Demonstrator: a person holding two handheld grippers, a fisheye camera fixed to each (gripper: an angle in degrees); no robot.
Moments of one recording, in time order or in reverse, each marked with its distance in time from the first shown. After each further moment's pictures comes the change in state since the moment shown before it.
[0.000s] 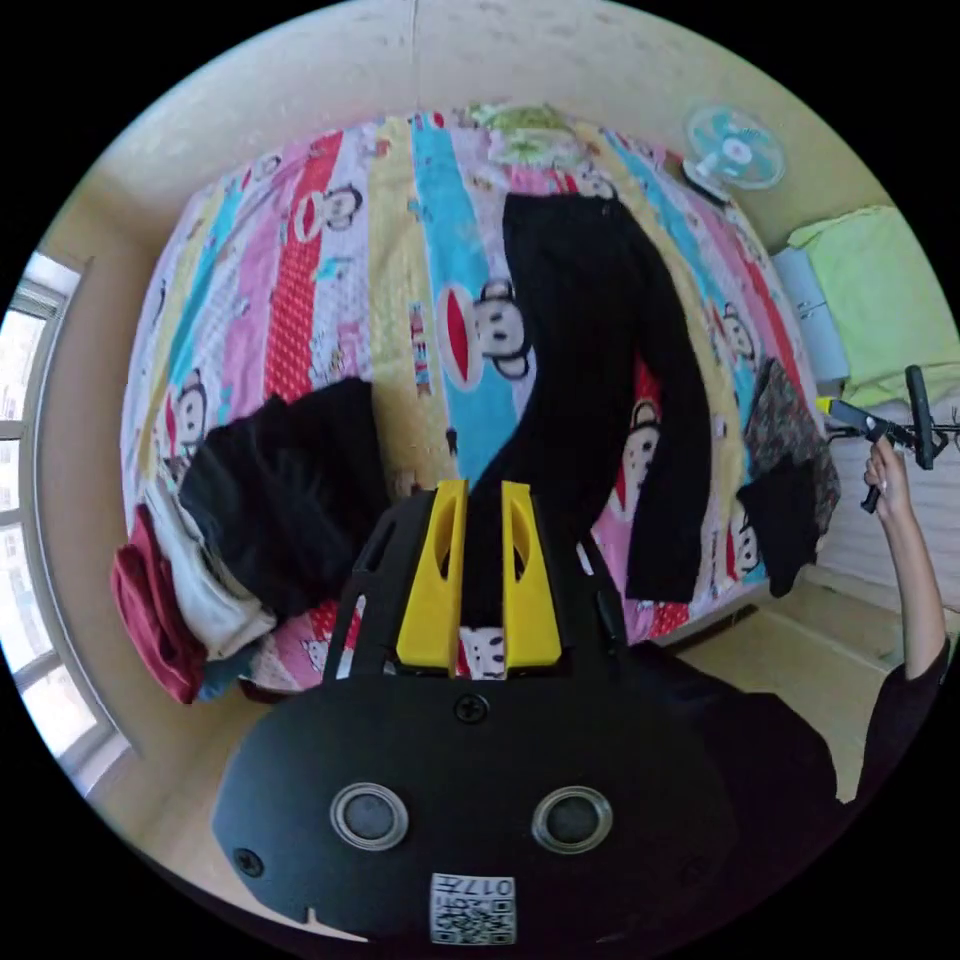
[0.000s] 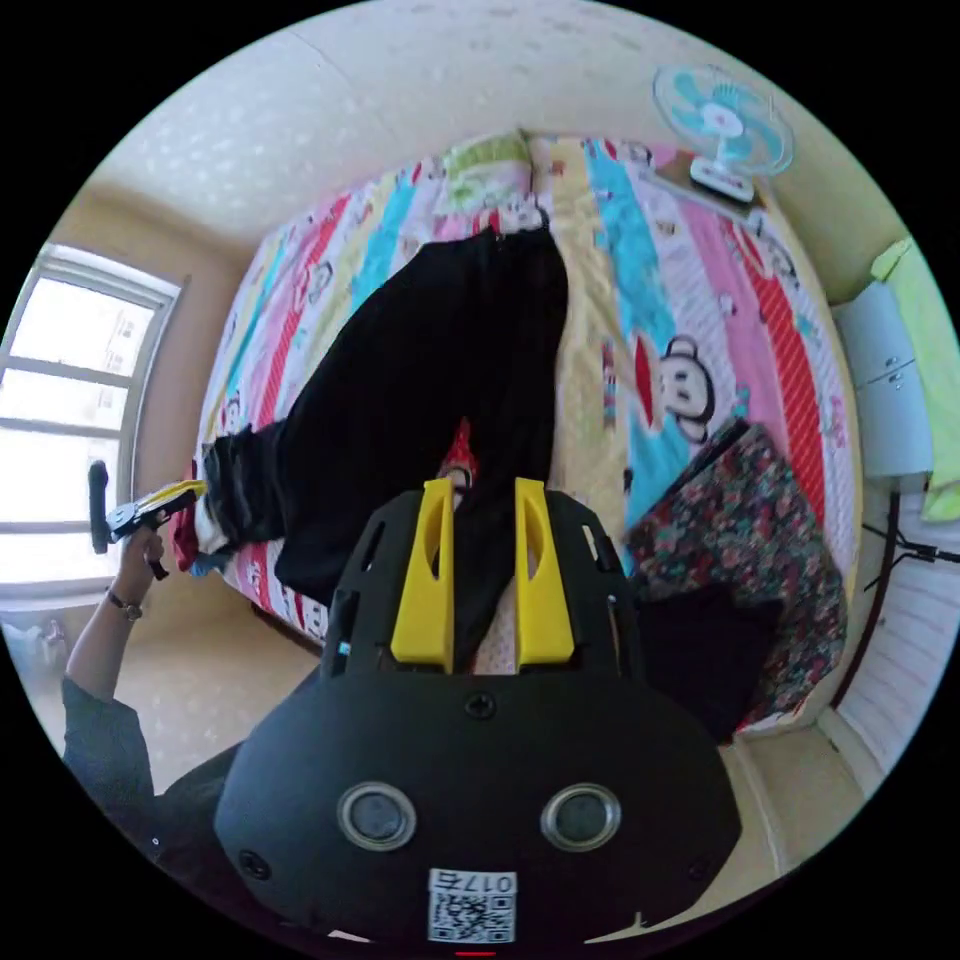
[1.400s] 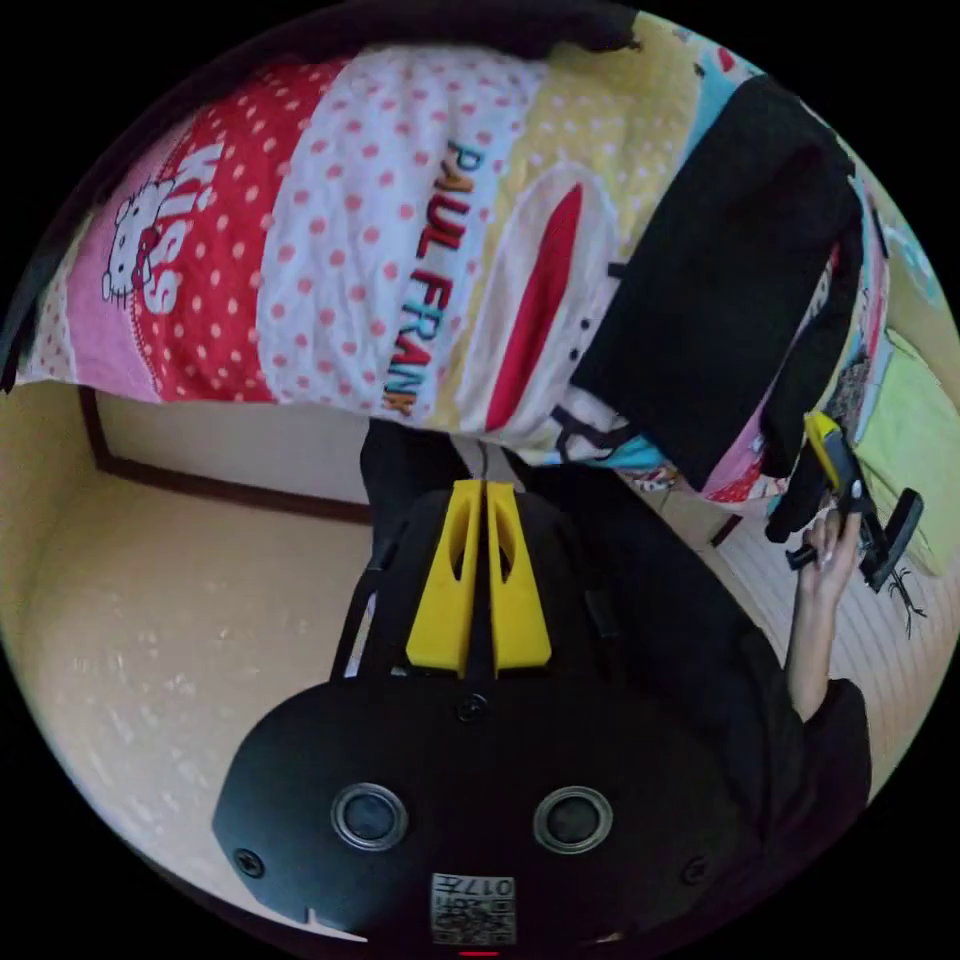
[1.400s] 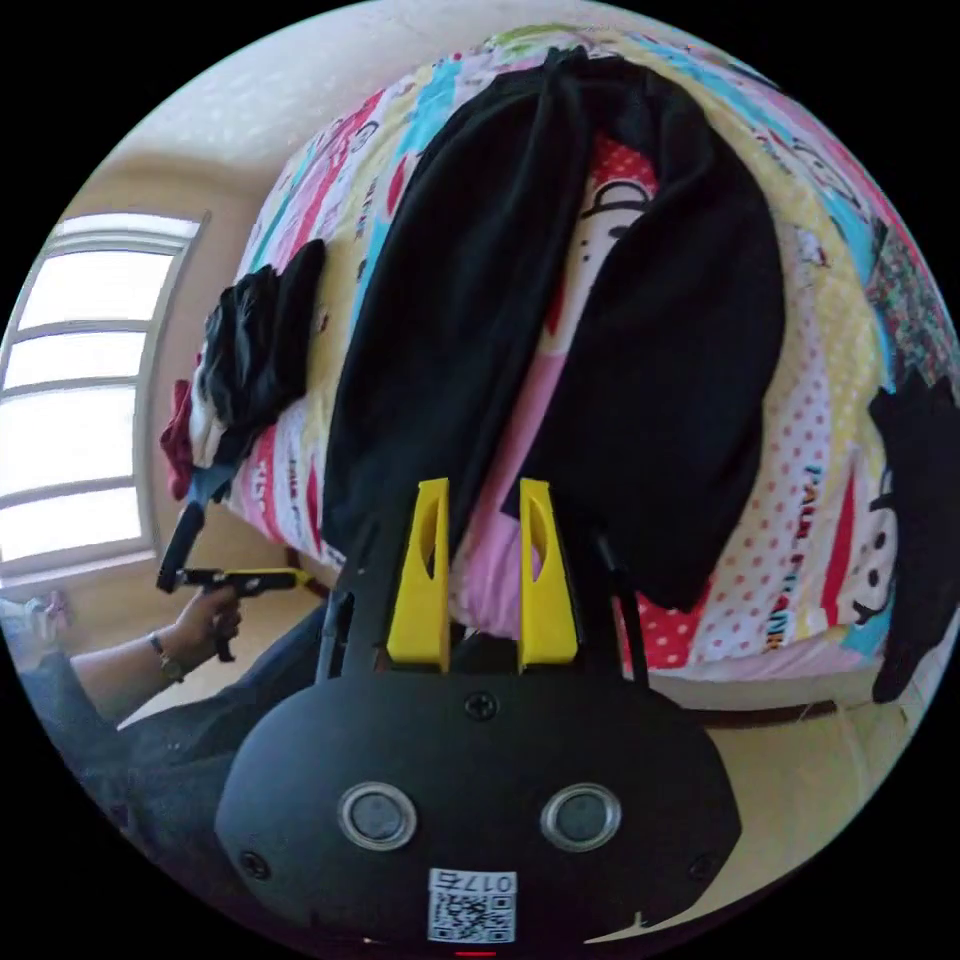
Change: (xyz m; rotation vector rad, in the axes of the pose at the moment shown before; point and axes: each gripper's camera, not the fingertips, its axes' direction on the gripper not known) left arm -0.264 0.156 0.232 -0.514 0.300 -0.384; right arm -0.026 0.260 0.012 0.012 0.063 -0.021
